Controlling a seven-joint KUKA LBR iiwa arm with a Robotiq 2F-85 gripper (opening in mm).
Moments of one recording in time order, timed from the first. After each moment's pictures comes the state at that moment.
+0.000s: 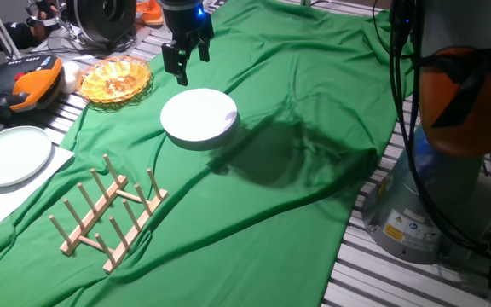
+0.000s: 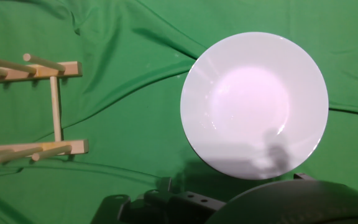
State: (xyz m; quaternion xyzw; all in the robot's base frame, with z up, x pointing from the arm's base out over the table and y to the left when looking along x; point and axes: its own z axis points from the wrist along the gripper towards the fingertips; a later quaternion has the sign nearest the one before) arm 0.515 0.001 0.236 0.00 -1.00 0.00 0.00
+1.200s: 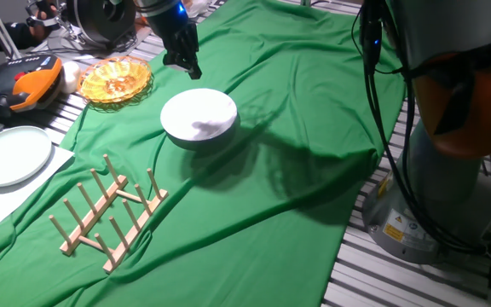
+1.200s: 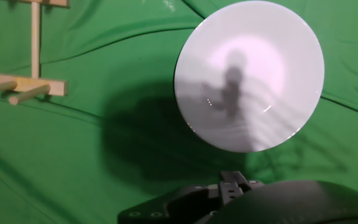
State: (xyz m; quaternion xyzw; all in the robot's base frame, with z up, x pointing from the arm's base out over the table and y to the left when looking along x) arm 0.515 0.001 0.236 0.09 -0.99 0.05 0.11
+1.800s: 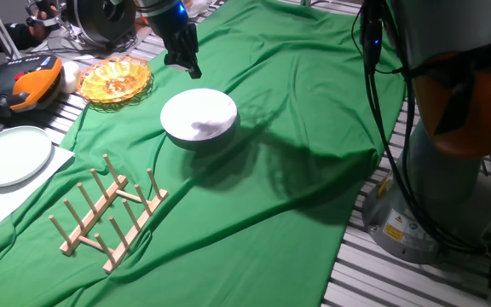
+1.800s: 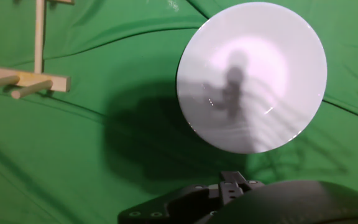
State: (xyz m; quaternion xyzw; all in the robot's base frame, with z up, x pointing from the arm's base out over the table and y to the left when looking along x) arm 0.515 0.001 0.236 0.11 -0.99 0.05 0.12
